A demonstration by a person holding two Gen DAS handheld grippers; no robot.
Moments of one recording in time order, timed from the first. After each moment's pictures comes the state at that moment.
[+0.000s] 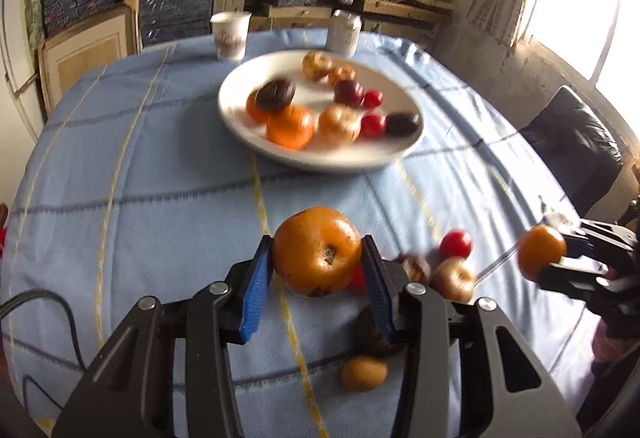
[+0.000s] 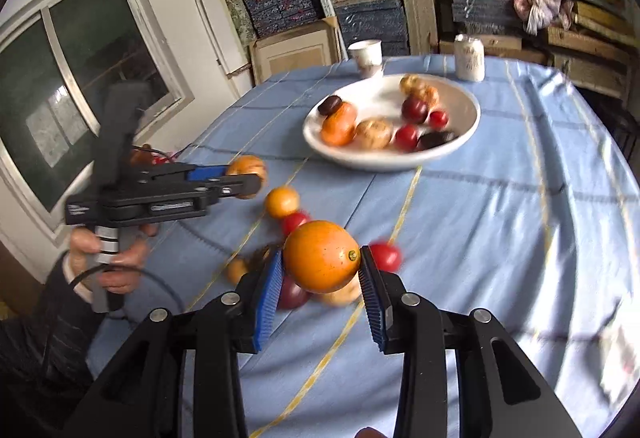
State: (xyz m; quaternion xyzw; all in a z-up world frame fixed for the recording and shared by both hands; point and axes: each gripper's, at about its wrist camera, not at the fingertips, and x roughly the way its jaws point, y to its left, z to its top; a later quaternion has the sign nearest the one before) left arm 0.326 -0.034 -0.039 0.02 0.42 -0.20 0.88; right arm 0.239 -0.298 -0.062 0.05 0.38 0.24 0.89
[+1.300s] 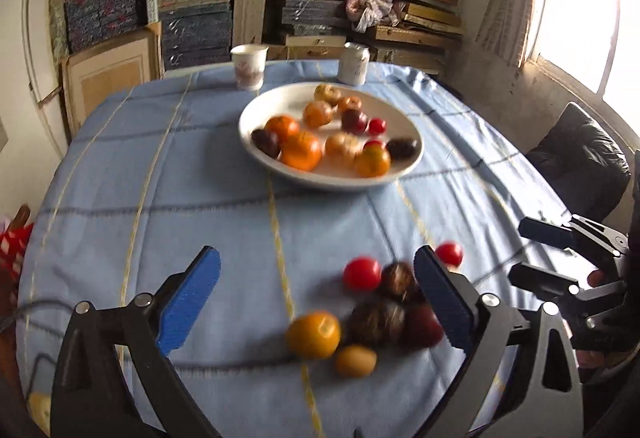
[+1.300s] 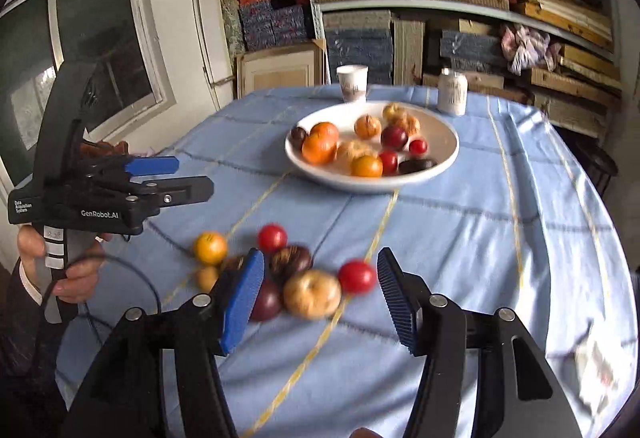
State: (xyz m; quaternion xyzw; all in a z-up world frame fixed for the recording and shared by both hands) left arm 0.272 -0.023 -0.032 0.02 0.38 -0.16 0.91; right arm 0.214 -0.288 -0.075 0.00 0.34 0.21 0.92
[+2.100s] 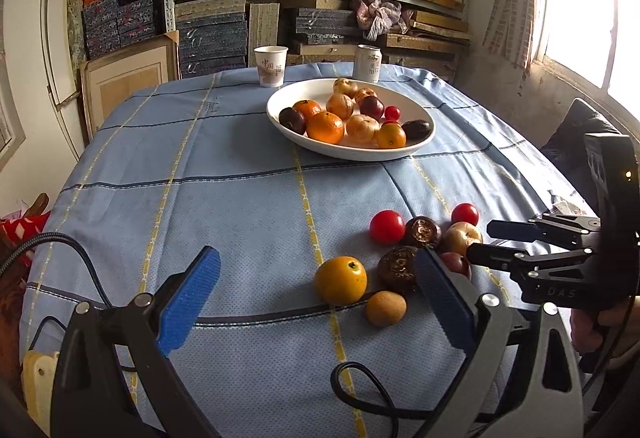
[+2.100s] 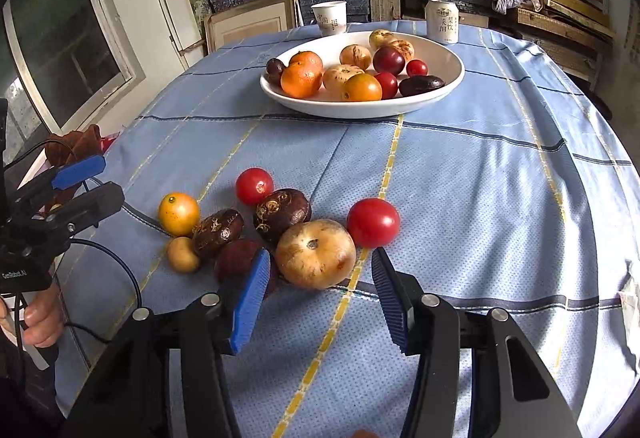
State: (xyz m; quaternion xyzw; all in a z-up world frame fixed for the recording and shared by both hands) left arm 0.237 -0.001 -0.045 0.03 0.35 -0.14 0.92; right arm 0.244 -0.263 -0.122 0.02 0.42 0.16 0.89
